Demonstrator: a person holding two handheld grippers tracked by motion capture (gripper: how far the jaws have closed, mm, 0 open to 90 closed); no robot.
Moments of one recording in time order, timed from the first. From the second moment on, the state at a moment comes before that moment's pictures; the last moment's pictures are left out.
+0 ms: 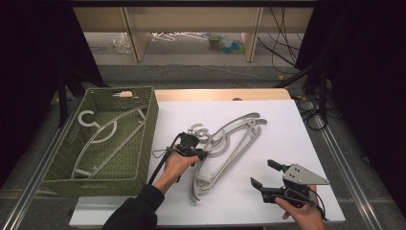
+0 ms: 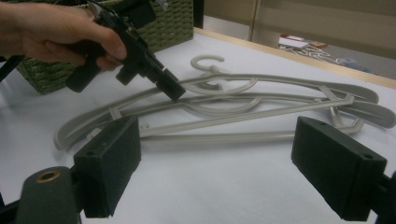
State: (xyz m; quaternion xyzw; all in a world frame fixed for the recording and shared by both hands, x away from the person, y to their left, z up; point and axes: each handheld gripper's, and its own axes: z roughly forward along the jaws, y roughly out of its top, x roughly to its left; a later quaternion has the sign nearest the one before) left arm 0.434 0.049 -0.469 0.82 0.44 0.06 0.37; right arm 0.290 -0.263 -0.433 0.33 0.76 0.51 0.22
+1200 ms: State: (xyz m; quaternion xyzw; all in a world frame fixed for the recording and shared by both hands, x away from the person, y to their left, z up) left arm 0.416 0.068 -0.420 0.75 0.45 0.10 0.48; right arm 0.291 -0.263 -0.433 0.33 0.76 0.52 0.22
